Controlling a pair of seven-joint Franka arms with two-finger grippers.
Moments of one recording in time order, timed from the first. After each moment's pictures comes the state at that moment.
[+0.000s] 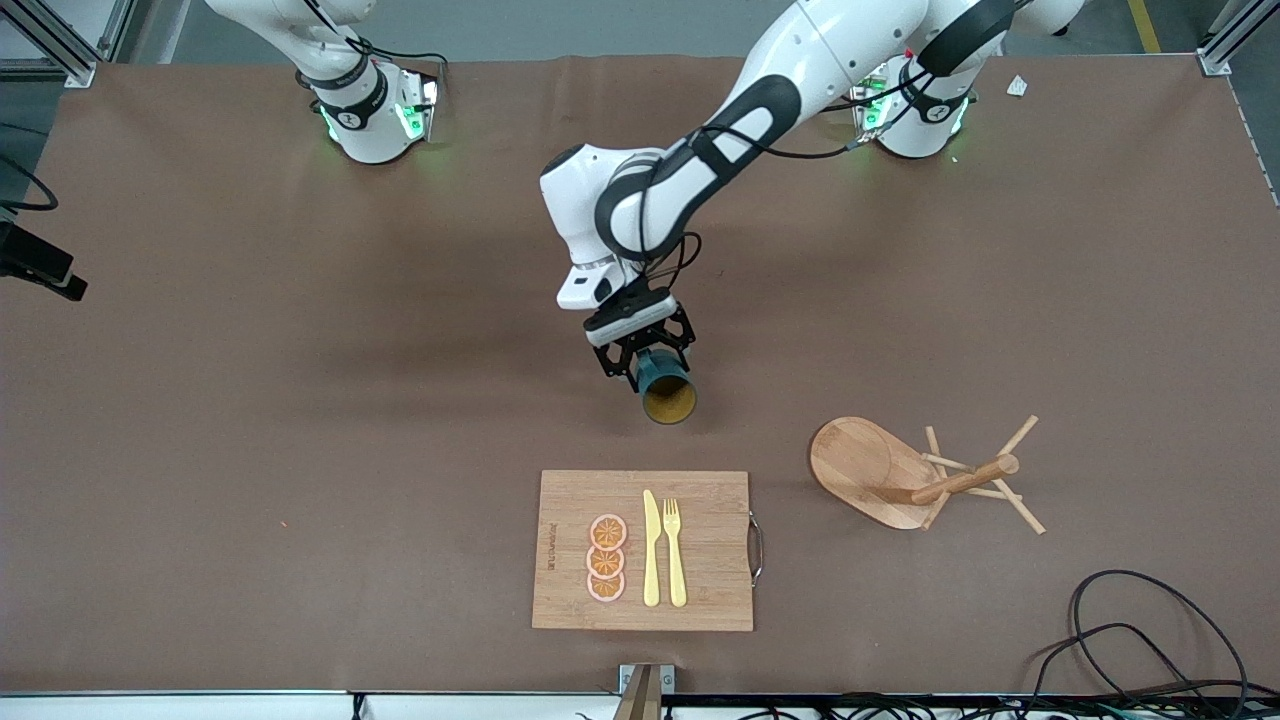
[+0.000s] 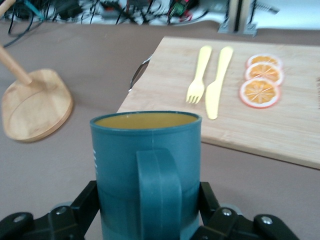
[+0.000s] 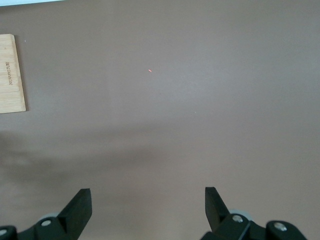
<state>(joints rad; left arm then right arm) -0.66 0.84 -0.44 -1.45 1.30 1.92 -1.92 -0.06 0.09 -0.04 -1.39 0.00 1.51 -0.01</state>
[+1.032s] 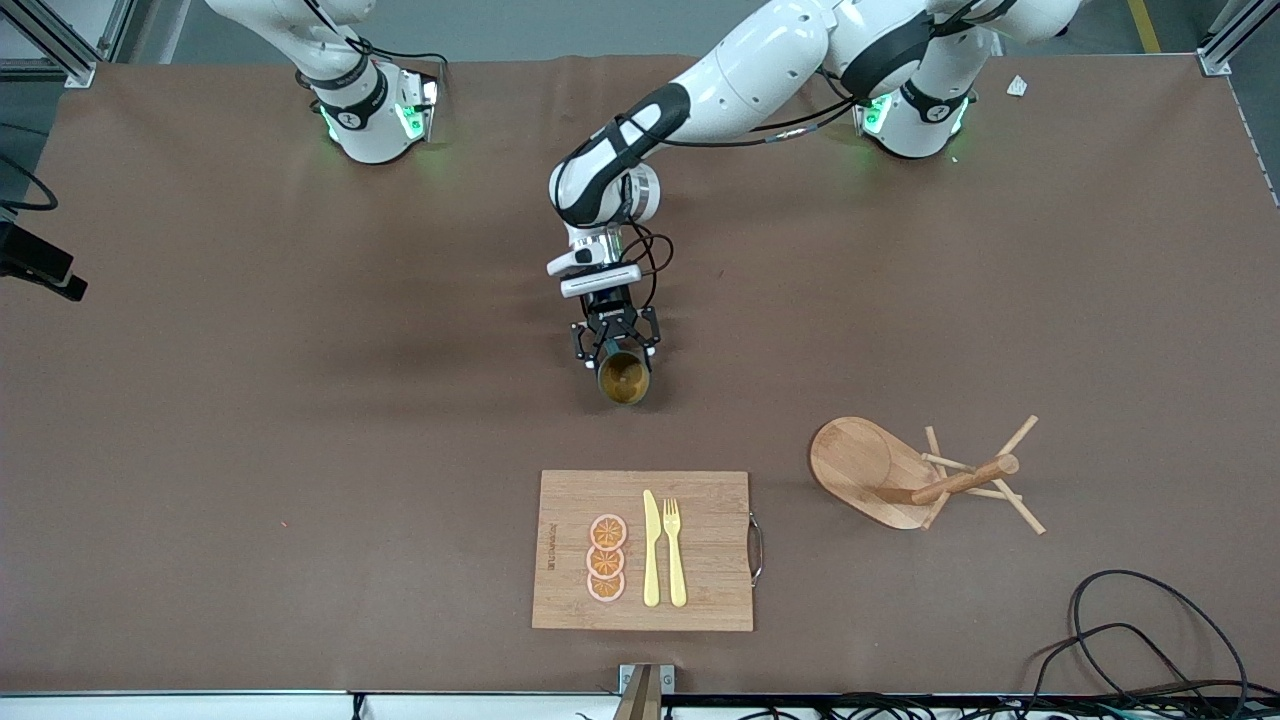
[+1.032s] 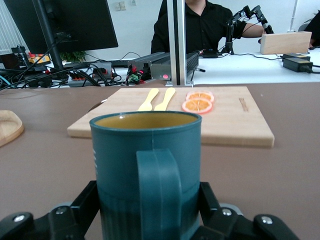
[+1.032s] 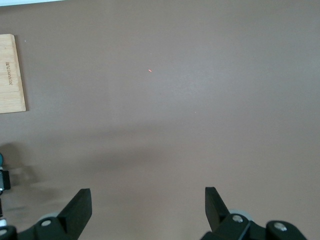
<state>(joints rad) -0.91 1.05 -0.30 -1.46 1.77 1.77 -2.35 -0.06 0.09 -0.04 -1.39 0.00 1.51 -0.01</state>
